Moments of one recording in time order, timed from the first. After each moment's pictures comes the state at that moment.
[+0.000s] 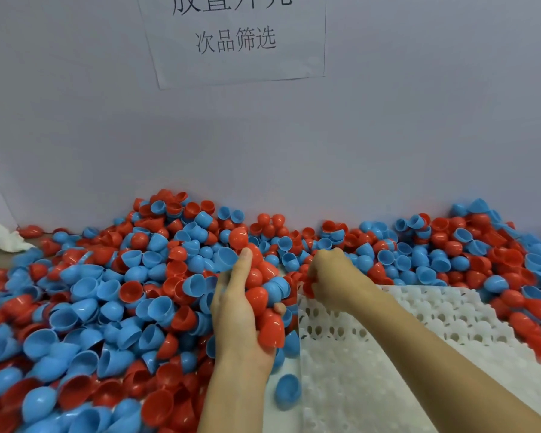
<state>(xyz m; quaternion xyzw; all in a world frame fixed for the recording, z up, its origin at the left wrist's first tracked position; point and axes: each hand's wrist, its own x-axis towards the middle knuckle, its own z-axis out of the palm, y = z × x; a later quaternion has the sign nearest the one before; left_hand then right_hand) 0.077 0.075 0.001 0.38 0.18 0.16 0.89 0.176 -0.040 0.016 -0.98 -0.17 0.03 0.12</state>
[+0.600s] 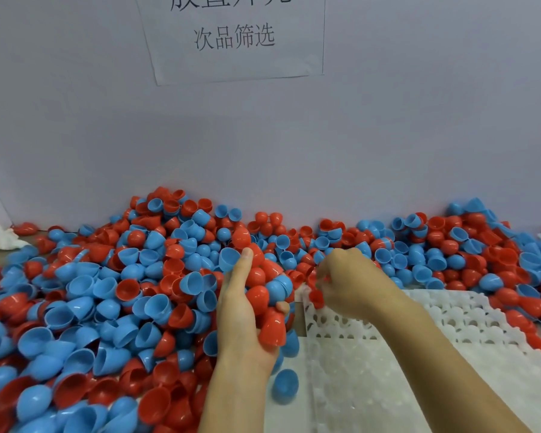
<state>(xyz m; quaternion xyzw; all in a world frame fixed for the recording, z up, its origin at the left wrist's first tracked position) 0.074 0.068 0.005 0.34 0.19 0.12 0.91 0.145 -0.063 0.034 -0.98 -0.18 0.00 0.12</state>
